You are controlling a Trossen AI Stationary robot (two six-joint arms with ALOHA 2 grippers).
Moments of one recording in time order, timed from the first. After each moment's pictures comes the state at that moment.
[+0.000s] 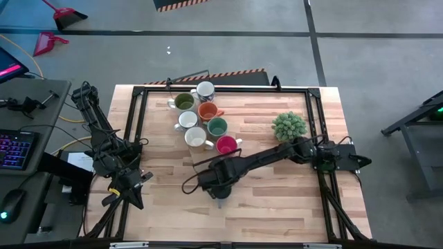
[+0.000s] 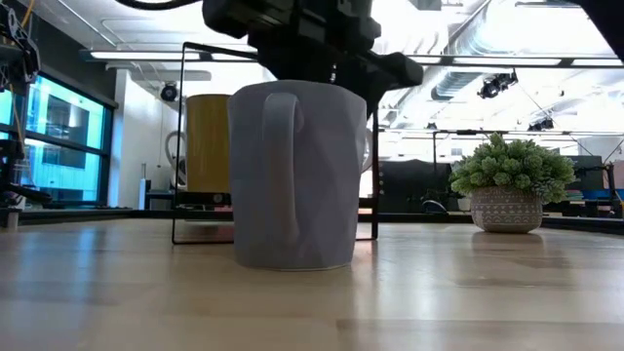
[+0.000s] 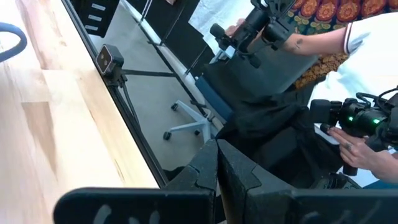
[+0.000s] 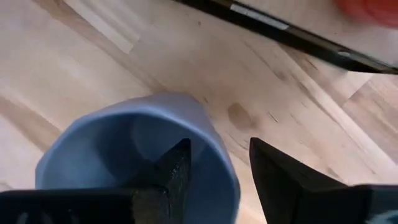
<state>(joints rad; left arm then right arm) -1.04 0.60 0.38 -0.01 -0.11 -0.65 0.29 2.35 2.20 -1.32 0.08 1.14</state>
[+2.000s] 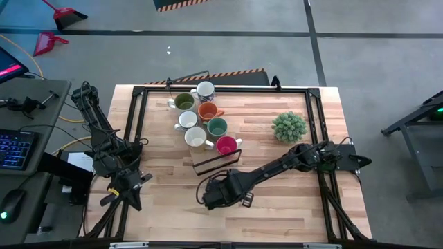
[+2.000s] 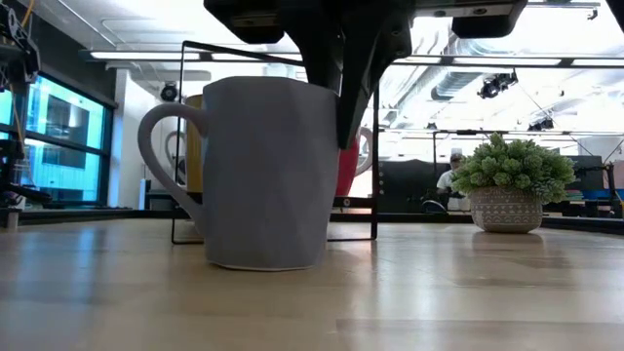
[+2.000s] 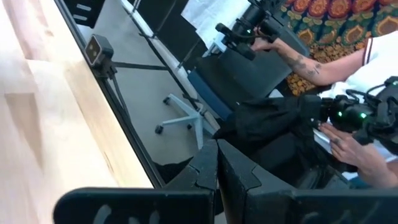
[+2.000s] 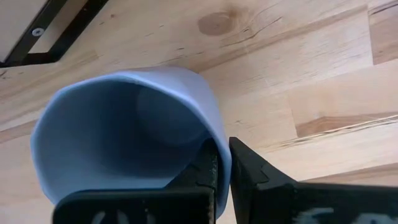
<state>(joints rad) -1.04 0.60 0.38 -0.01 -0.07 -0.68 0.41 2.36 2.20 -1.28 0.10 2.31</state>
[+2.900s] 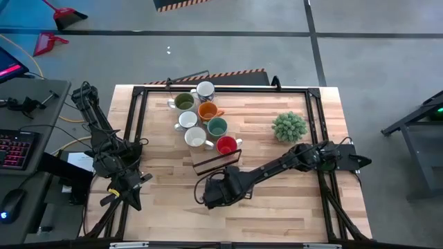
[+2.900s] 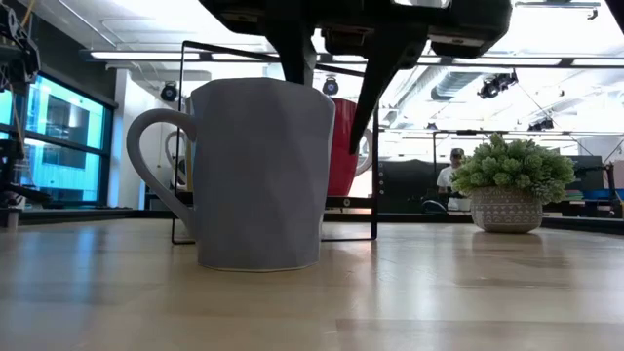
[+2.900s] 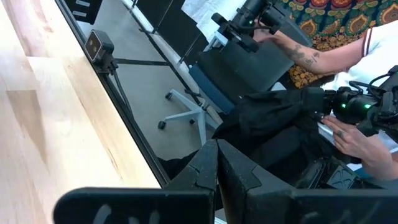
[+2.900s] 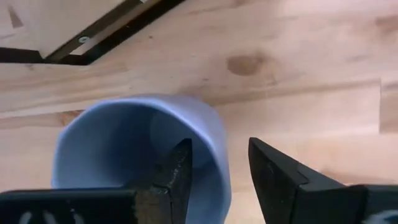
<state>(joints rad) -1.04 0.60 0.38 -0.03 -0.06 -0.65 0.41 2.36 2.20 -1.29 0.21 2.12</state>
